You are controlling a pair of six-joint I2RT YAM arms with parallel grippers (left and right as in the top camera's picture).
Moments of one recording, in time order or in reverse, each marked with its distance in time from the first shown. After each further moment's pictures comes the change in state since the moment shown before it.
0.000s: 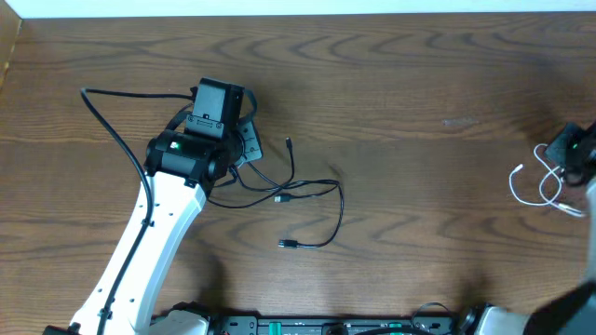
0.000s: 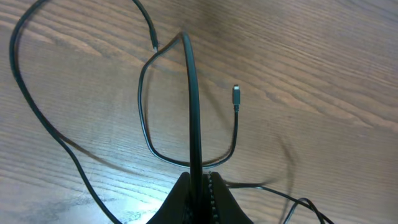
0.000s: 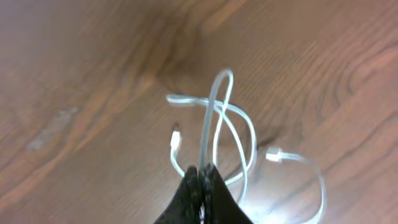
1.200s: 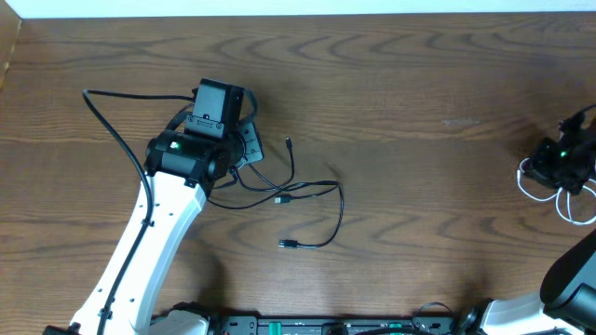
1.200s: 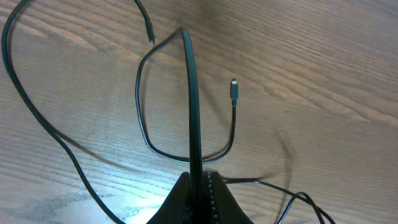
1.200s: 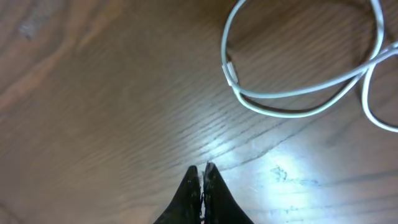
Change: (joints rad) left arm 0.000 0.000 0.000 -0.011 0.019 0.000; right arm -0.055 0.219 0.015 -0.156 -0.316 -0.167
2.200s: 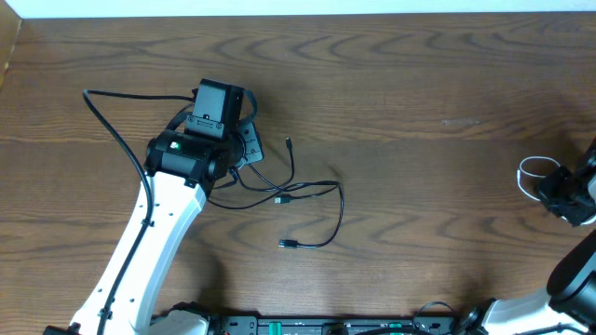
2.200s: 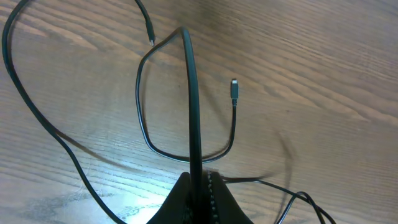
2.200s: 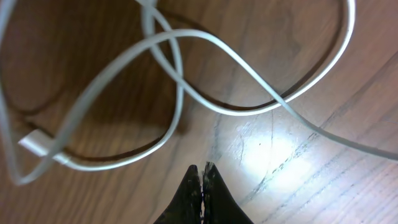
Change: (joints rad) left arm 0.000 0.000 0.000 -0.002 0.000 0.000; right arm -0.090 0.037 -0.189 0.226 0.308 0.310
